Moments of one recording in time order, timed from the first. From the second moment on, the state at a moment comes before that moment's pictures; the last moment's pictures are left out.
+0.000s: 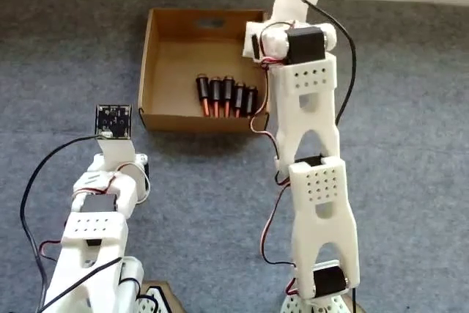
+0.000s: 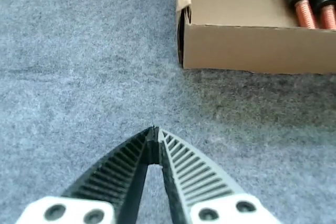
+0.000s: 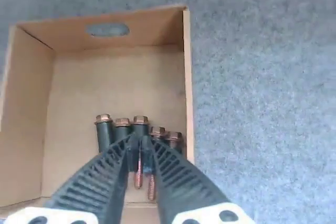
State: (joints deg) left arm -8.9 -49.2 79.6 24.7 -1.1; right arm -17.0 49.2 -95.0 100.4 -15.5
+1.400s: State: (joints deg) left arm -8.9 -49.2 79.6 24.4 -1.1; right arm -23.1 3.5 -58.2 100.4 -17.1
